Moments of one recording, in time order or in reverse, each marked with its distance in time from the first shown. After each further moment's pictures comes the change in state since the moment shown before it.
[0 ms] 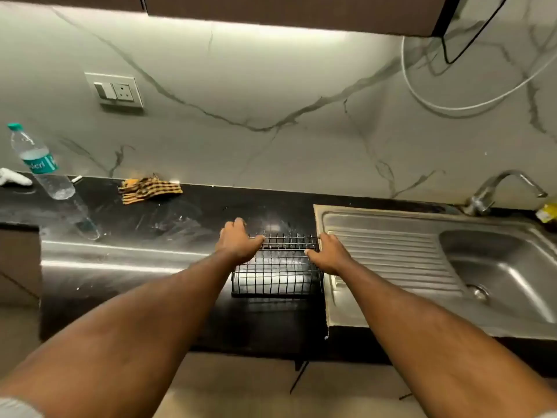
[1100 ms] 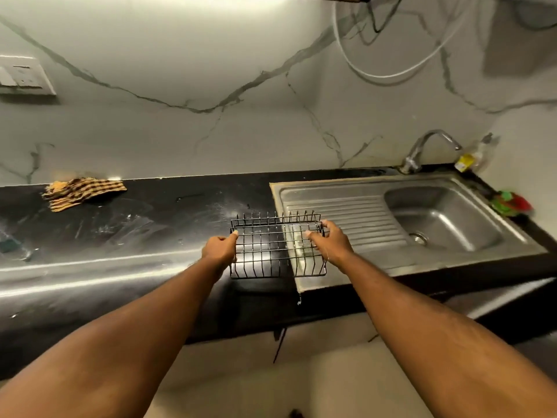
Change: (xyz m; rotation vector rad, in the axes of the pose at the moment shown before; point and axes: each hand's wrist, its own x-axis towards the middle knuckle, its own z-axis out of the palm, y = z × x) left_hand -0.021 -0.007 0.069 -0.609 -0.190 -0.281; right_hand -0.068 0.062 -0.016 0.478 0.203 0.298
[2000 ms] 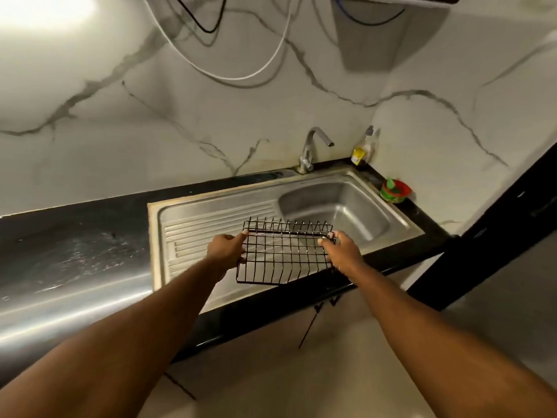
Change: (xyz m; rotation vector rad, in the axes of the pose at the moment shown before) left_hand -0.094 0.133 0.340 0.106 -0.285 0.091; right_hand 0.045 0.226 -0.298 0.066 0.202 0.138
